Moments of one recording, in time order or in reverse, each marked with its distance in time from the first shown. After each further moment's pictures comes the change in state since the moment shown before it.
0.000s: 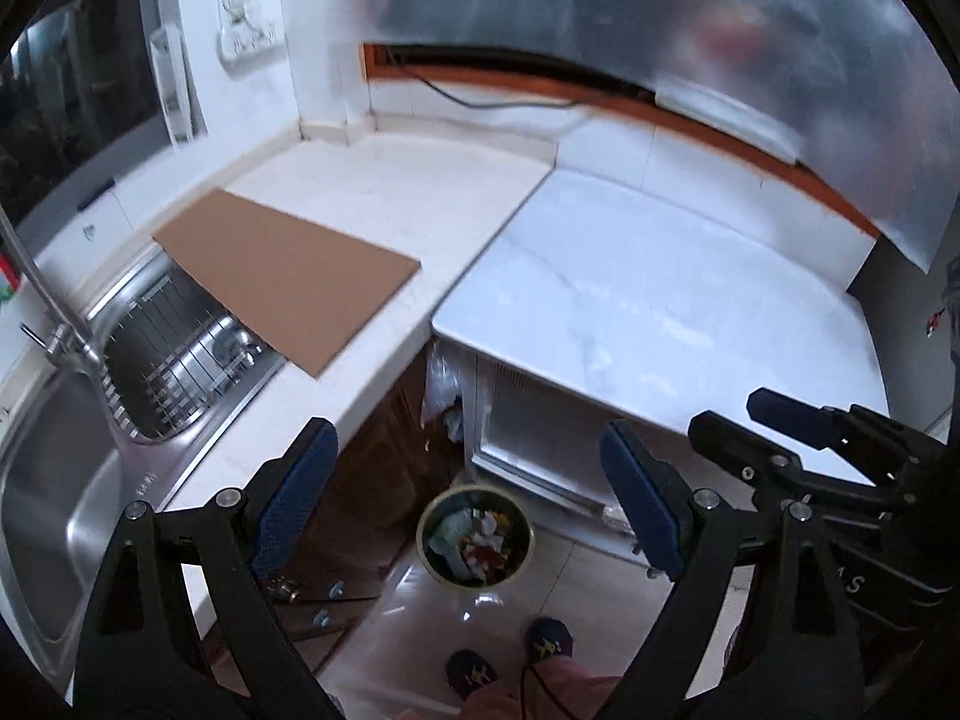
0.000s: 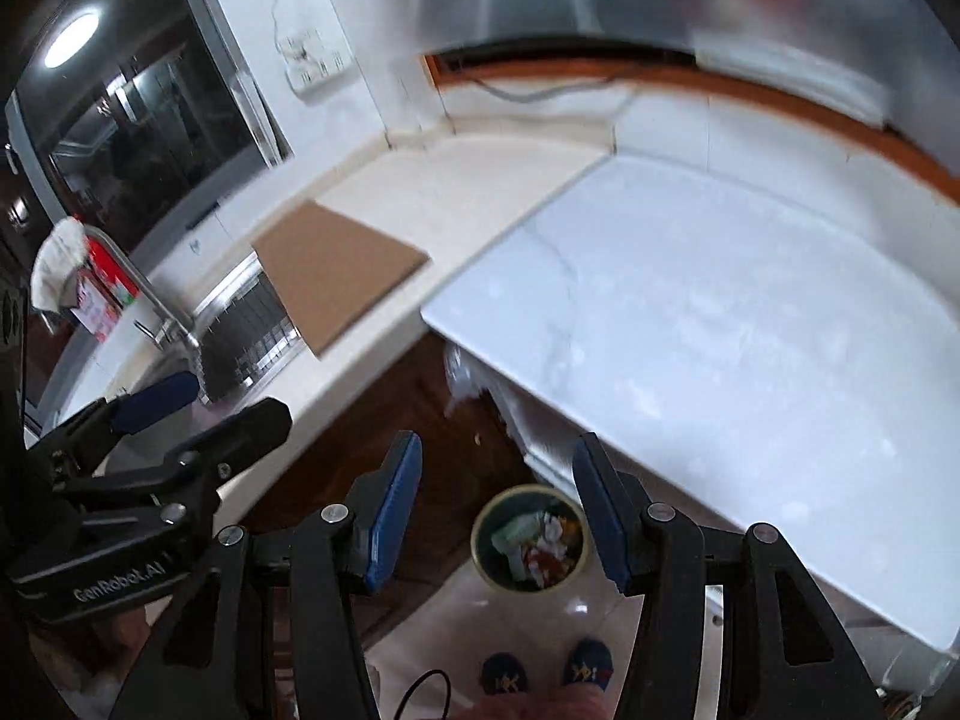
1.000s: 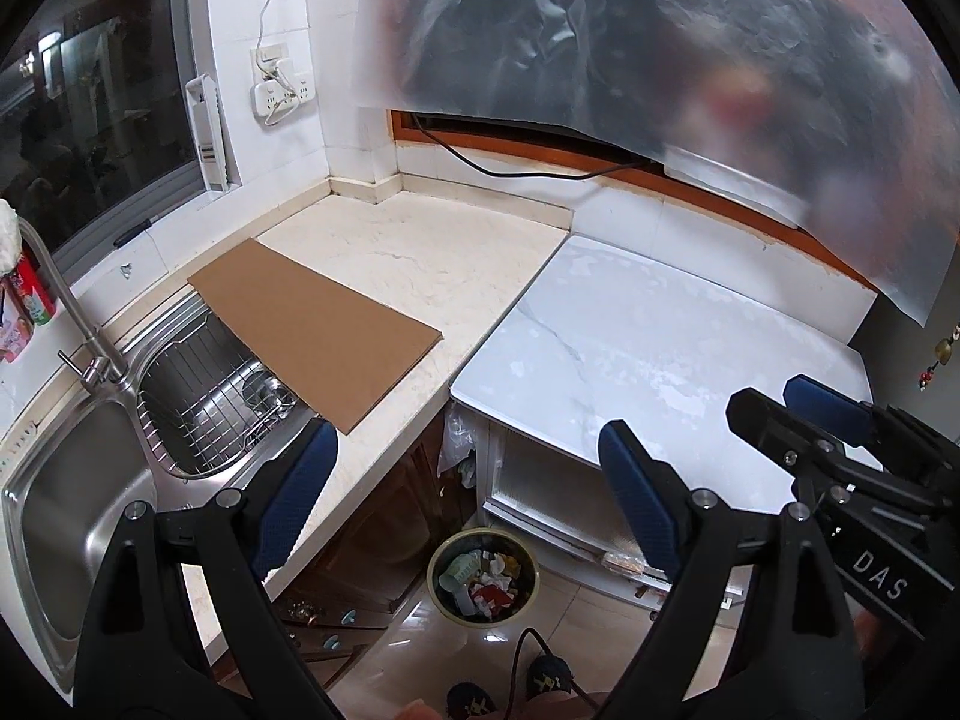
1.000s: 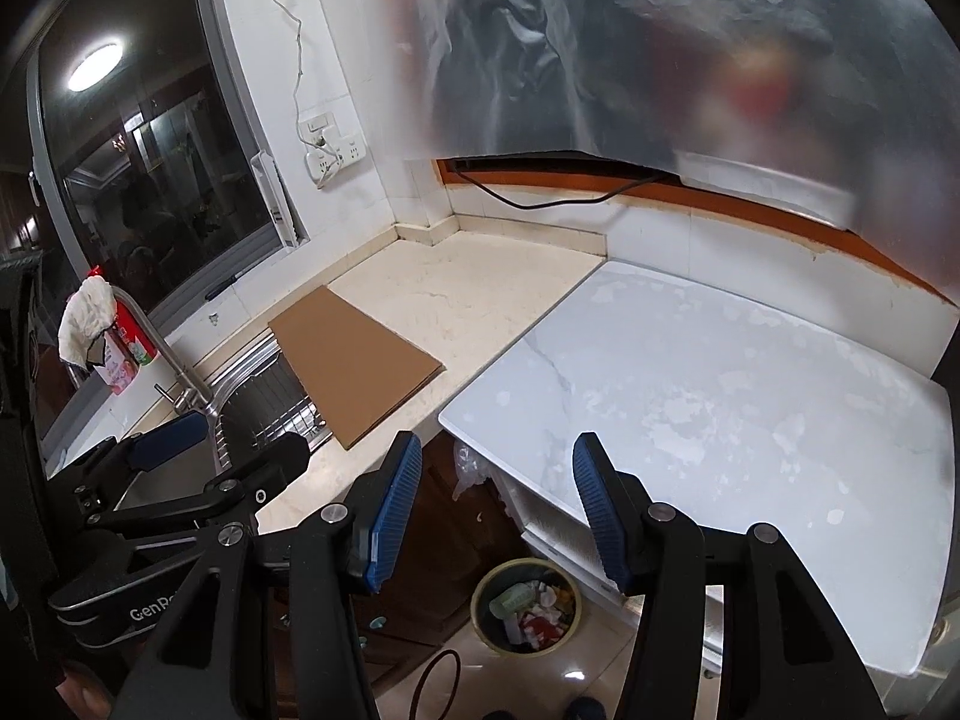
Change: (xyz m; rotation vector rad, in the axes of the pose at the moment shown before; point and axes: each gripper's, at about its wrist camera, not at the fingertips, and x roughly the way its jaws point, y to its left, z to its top) left arm -0.044 -0.002 0.031 -0.024 -0.101 0.050; right arm -0.087 0.015 0.041 -0.010 -0.176 -0.020
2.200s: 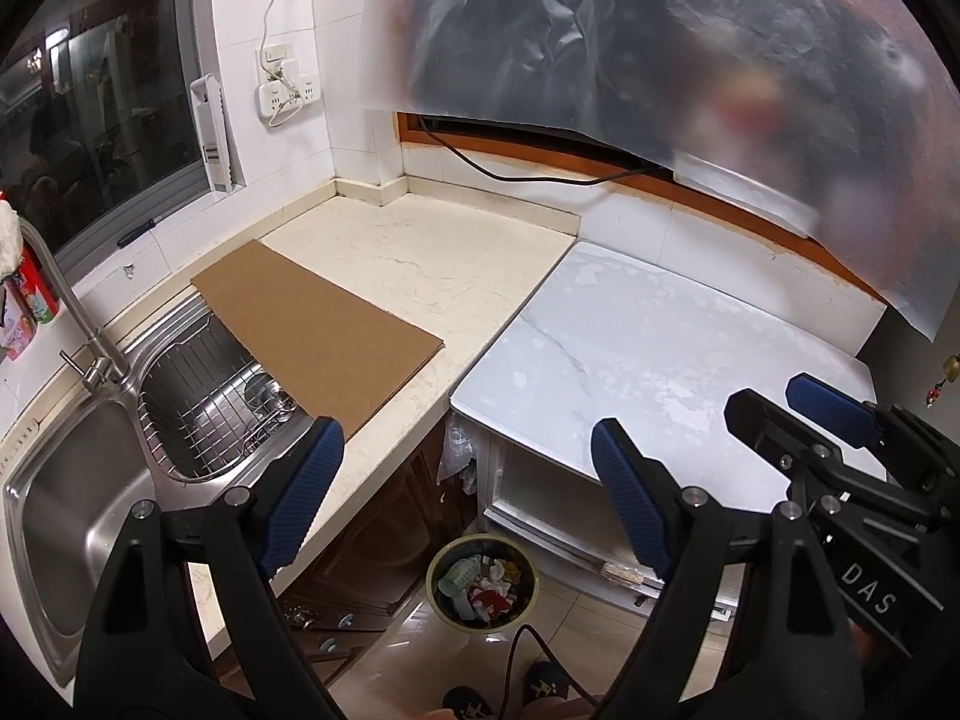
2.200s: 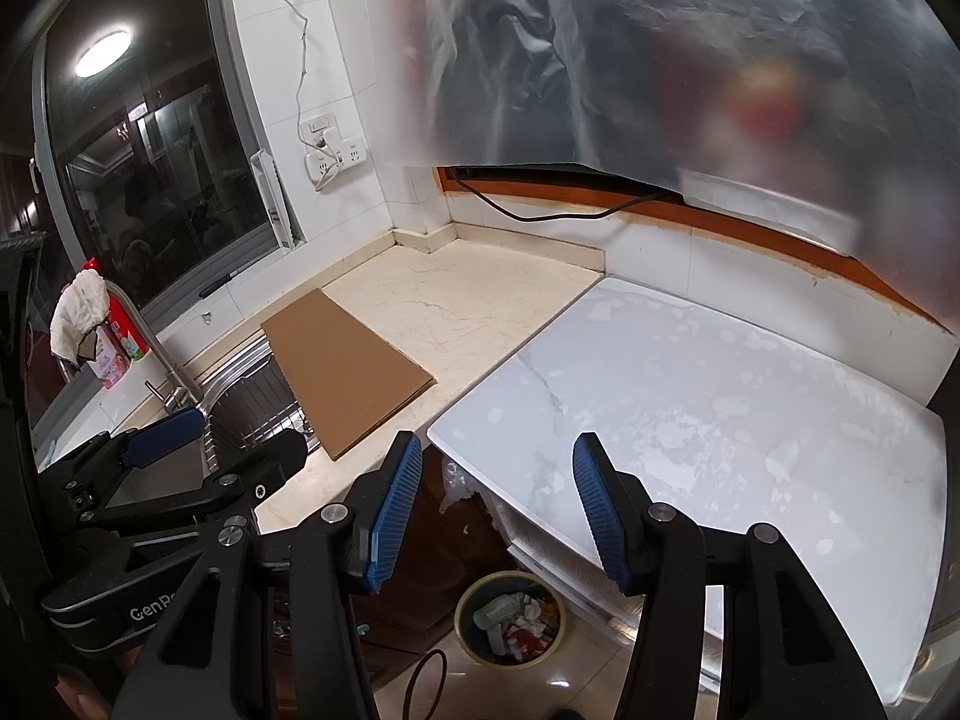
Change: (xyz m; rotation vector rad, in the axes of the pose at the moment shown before) left arm 0.010 -0.002 0.010 -0.011 -0.001 0.011; right arm 0.005 0.003 0.013 -0.027 -0.014 -0.018
